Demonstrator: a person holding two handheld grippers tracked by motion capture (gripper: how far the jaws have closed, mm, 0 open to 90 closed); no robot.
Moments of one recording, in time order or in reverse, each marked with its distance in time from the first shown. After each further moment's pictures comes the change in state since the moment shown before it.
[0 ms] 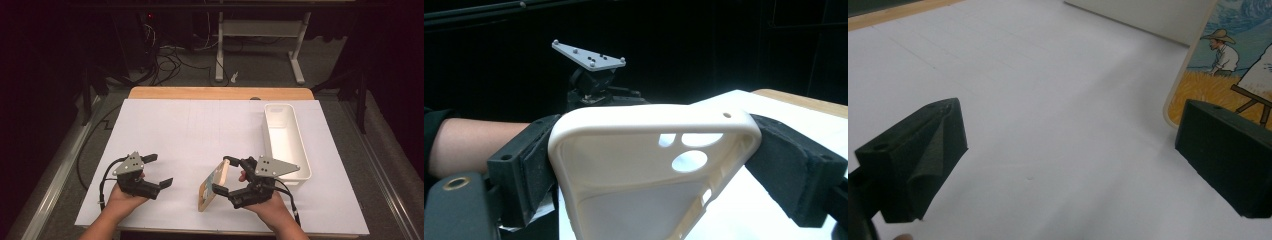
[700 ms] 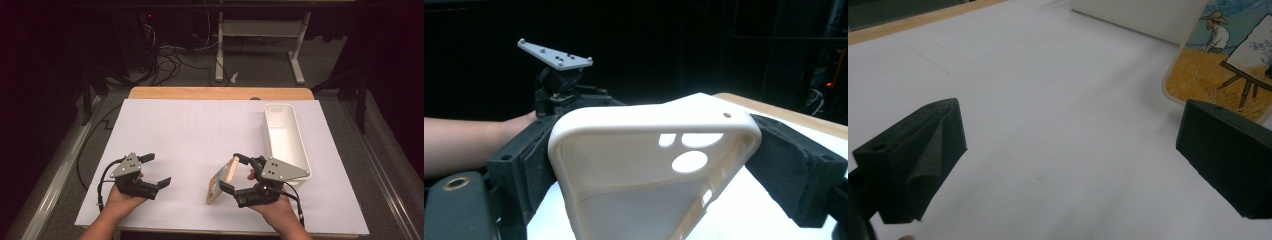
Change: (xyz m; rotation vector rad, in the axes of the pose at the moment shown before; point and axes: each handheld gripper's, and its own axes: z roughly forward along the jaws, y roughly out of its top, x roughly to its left) left arm 0.001 -0.001 -0.004 -0.039 0.008 0.014; right arm 0.004 0.004 -0.016 -0.002 -0.132 -0.057
